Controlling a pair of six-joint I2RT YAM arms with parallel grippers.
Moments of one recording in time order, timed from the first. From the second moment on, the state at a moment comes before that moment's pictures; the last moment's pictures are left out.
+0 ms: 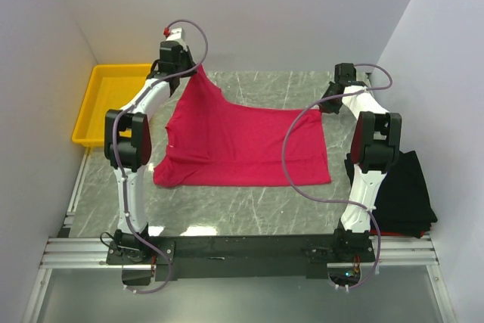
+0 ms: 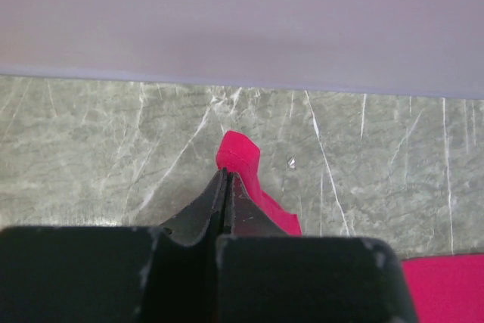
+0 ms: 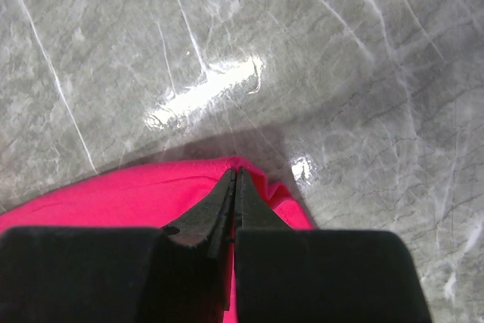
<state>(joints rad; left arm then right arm) -0.17 2.20 1.88 -0.03 0.06 -0.34 -0.06 2.11 1.66 -0.53 -0.01 0.52</state>
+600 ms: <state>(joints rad) -0.17 1.99 1.54 -0.03 0.00 -0.43 -0.06 1.97 1.48 -0.46 0.12 0.54</state>
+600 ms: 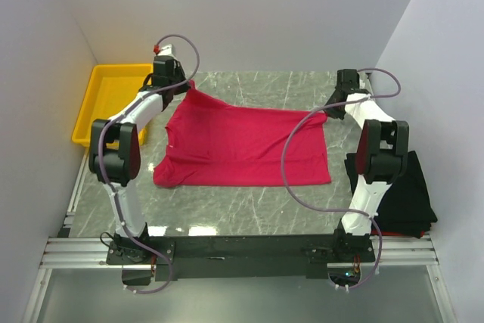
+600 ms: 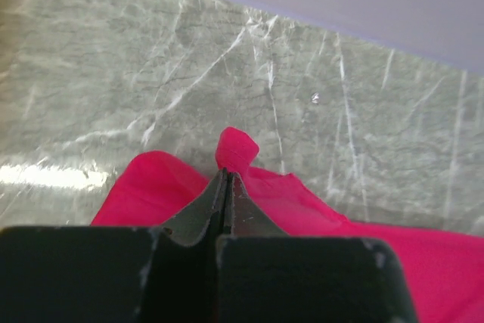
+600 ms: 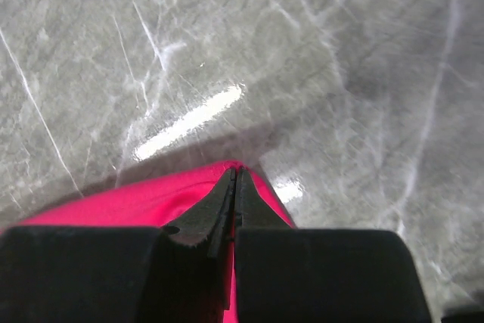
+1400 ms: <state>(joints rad) -0.18 1.43 0.97 -0.17 -0.18 -0.77 -0.05 1.74 1.17 -0.37 0.12 0.61</state>
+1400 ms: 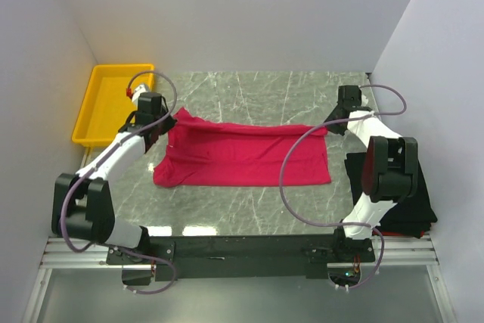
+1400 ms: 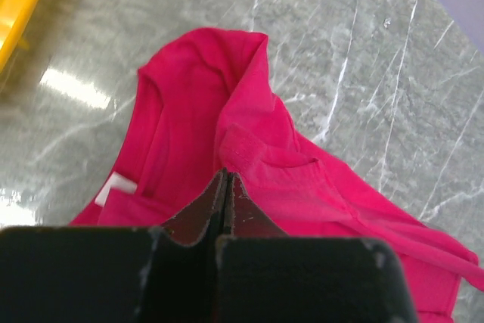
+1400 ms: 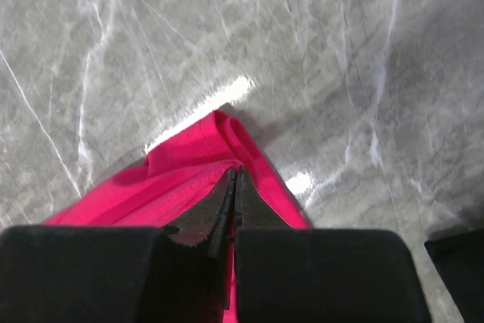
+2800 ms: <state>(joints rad) -0.22 1.03 0.52 -0.19 -0.17 -0.86 -0.05 1.50 0.90 -0.30 0.08 0.66</state>
